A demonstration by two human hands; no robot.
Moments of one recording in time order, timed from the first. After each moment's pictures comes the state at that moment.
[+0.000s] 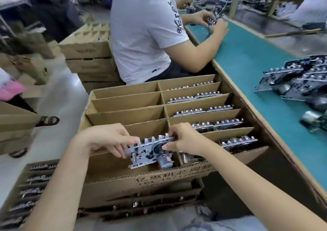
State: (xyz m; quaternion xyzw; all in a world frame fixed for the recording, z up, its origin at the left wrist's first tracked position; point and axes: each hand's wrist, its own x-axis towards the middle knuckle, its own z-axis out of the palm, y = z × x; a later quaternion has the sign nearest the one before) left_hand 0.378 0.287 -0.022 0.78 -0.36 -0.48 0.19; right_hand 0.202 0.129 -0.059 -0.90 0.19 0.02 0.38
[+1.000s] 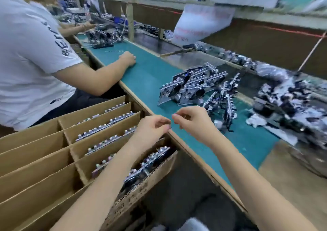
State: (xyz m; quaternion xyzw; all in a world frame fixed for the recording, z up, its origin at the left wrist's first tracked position) left_hand 0.179 0.075 -0.011 0.59 -0.60 -0.35 0.41; right_hand 0.031 0.042 0.021 -0.79 0.46 -0.31 0.25
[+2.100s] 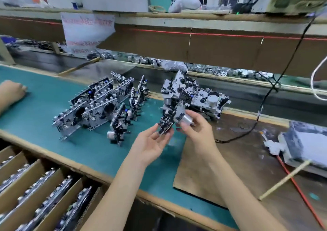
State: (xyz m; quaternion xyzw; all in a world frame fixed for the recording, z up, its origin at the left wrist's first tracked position) left_hand -0.019 0.004 -0.024 0.27 -0.12 -0.89 0.35; right_hand -0.163 0.058 -0.019 -0.46 0.50 -0.65 0.34
